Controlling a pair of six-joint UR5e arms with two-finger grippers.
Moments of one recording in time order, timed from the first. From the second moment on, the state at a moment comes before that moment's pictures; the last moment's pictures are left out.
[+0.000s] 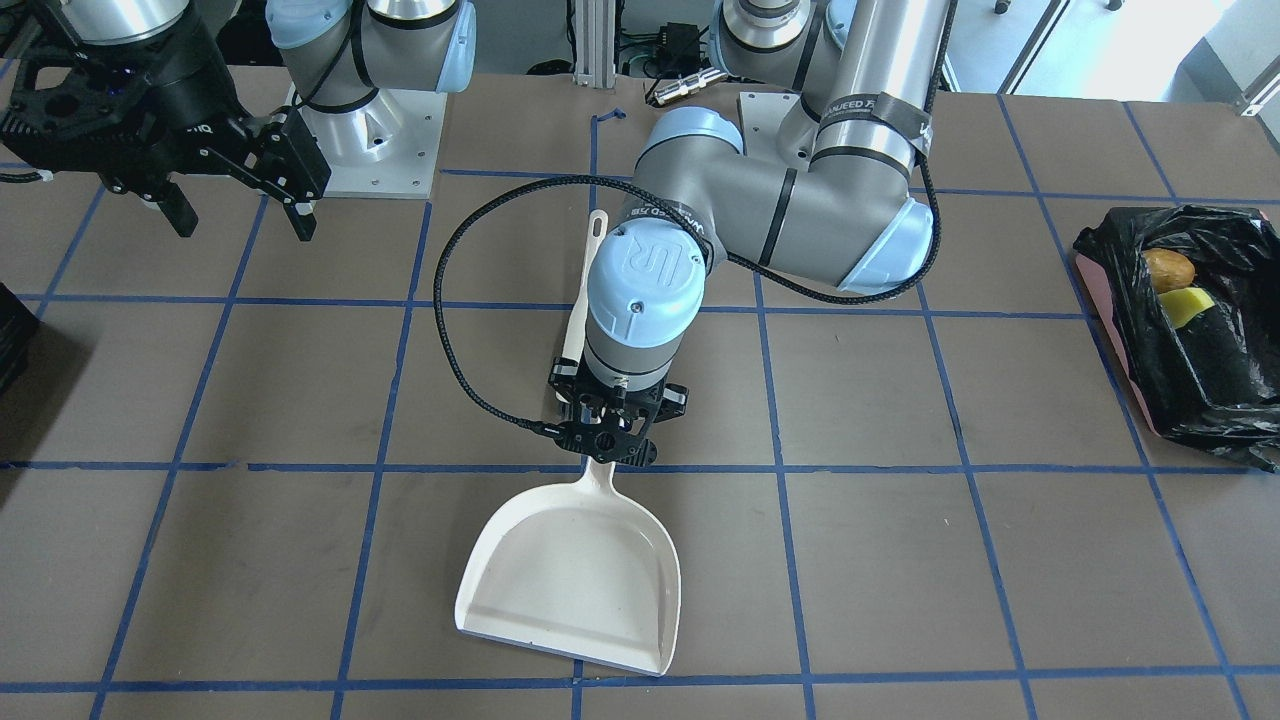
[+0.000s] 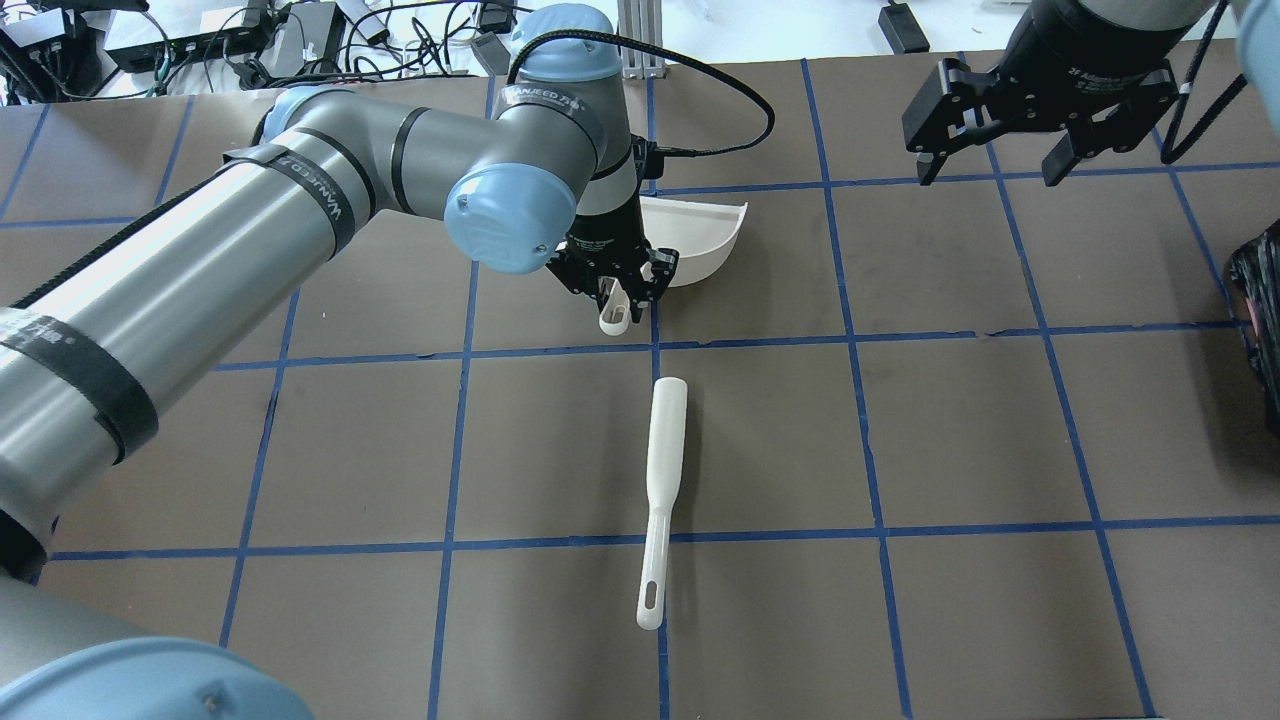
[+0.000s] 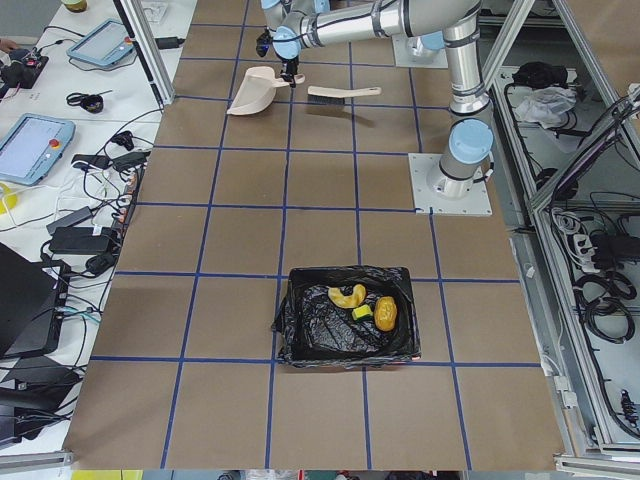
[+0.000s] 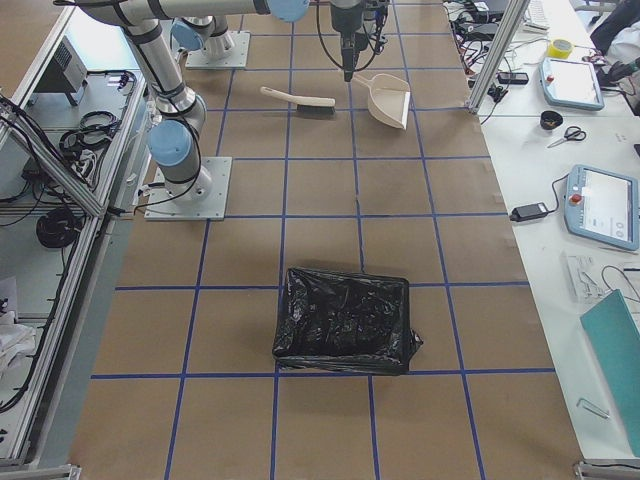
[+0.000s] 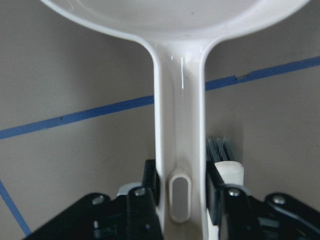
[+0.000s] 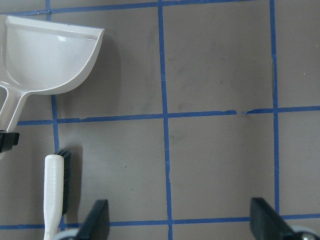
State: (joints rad) left arm -1.90 -2.04 -1.50 -1.30 1.48 -0.11; right arm 1.52 -1.62 1.53 -1.59 -1.54 0.00
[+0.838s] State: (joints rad) left arm -1.91 -2.06 -1.50 -1.28 1.45 -0.20; right arm 1.53 -1.61 1.54 -1.58 -1.54 0.00
